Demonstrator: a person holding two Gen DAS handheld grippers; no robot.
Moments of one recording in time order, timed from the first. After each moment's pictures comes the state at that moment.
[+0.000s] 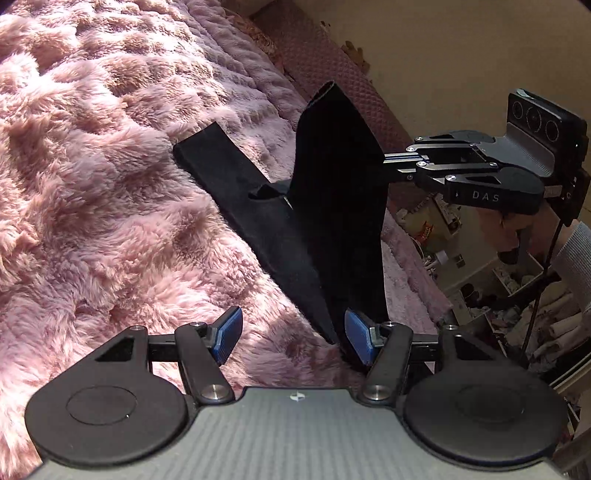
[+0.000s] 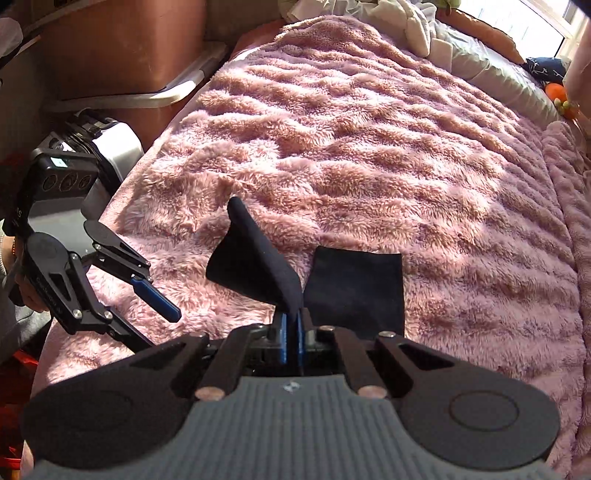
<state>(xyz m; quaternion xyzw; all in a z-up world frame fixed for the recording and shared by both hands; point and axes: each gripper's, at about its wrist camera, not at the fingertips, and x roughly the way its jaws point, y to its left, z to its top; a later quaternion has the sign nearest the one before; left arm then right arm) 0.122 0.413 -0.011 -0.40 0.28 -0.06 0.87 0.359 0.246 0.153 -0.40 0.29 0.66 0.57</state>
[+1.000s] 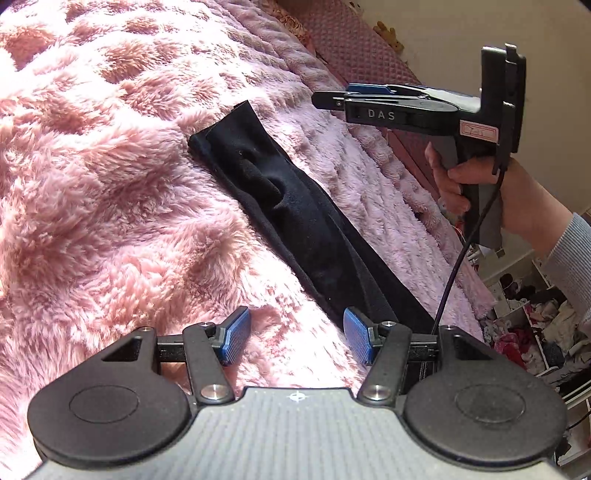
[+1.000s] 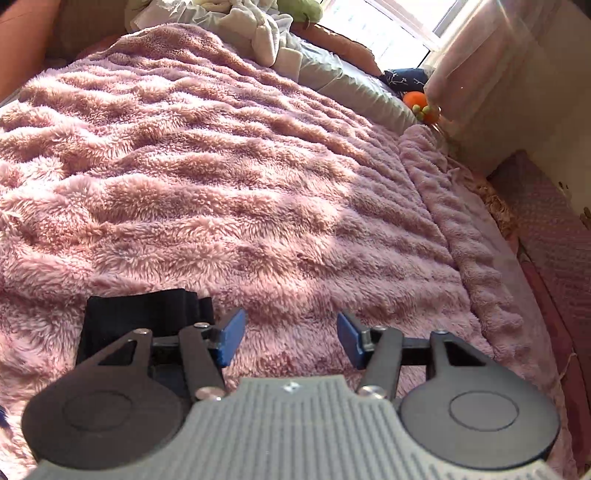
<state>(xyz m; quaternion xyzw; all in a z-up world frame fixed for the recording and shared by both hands) 0.161 0.423 -0.036 -0.39 0.32 -0.01 0.86 0.414 0.304 0.081 -0.39 0.17 0.48 0.76</state>
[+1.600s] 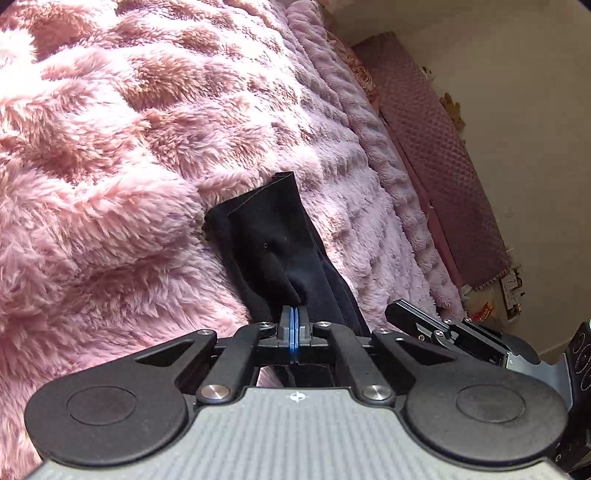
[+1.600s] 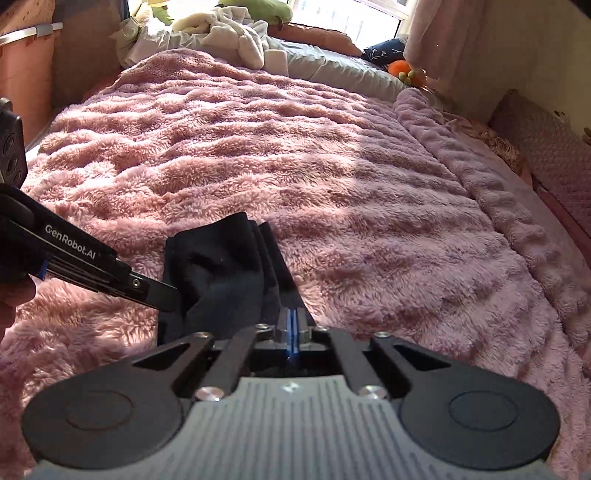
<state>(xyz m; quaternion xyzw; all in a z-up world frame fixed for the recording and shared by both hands) 0.230 0.460 -0.037 -0.50 0.28 0.08 0.82 0.390 0.222 0.049 -0.30 0.25 0.52 0.76</state>
